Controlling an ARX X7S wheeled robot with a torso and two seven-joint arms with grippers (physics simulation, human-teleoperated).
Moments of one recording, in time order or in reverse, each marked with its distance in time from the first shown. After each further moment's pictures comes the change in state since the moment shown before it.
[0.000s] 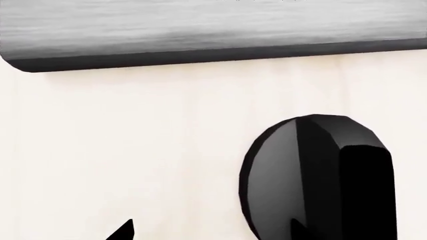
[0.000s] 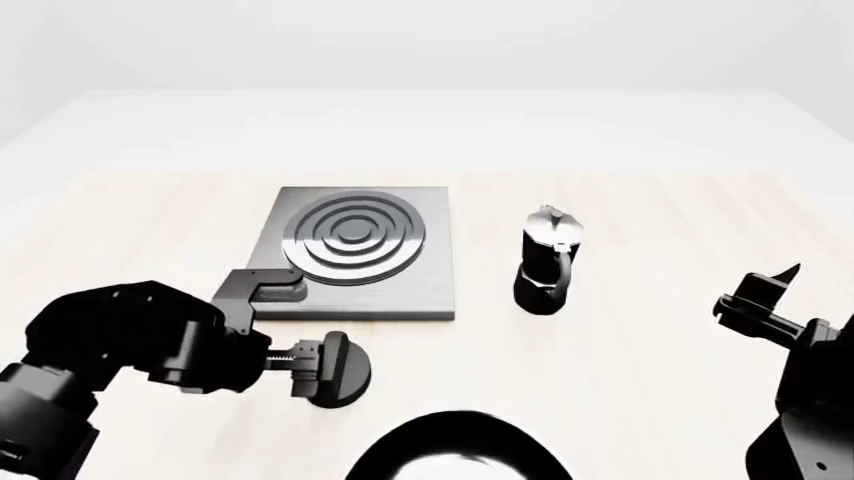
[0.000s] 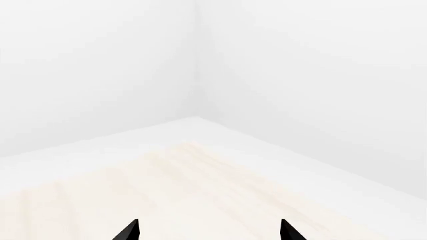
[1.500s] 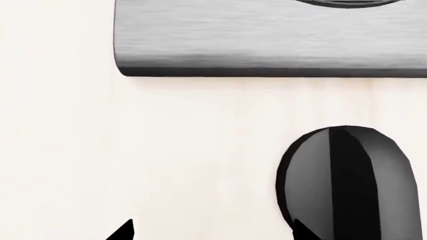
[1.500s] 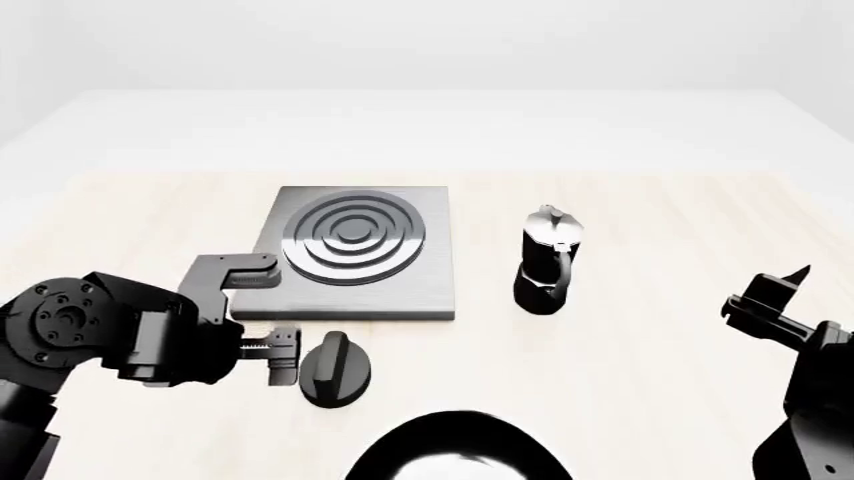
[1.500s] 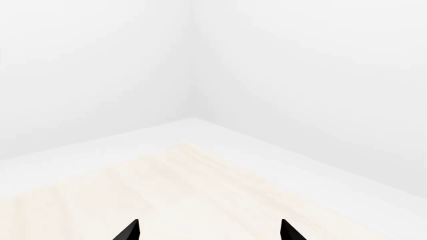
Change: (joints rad) left arm 0.049 -0.074 -0.190 0.153 -0.131 -0.090 -0.319; right arm 0.000 -0.014 0.030 -0.011 -0.017 0.007 -0.022
